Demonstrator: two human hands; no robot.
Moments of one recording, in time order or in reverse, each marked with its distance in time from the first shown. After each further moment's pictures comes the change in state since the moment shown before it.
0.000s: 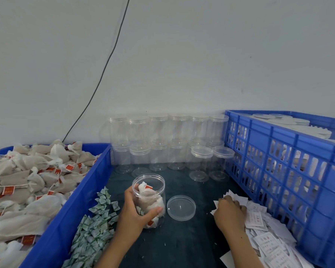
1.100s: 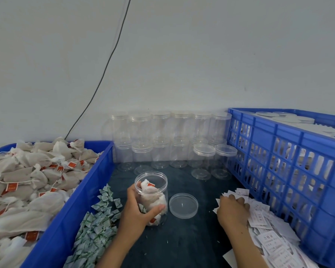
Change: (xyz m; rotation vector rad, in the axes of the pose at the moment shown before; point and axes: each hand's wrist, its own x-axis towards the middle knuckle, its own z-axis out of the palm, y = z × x) left_hand -0.002 -0.001 0.000 -0.003 -0.007 -0.013; right_hand 0.004 -0.002 -0.002 -0.130 0.003 0.009
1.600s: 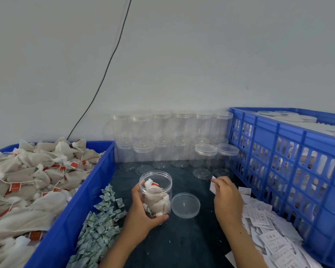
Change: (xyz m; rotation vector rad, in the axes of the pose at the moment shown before) left_hand -0.003 -0.002 0.001 0.021 -0.130 0.019; right_hand -0.008 -0.019 -0.016 0.639 0.555 -0.211
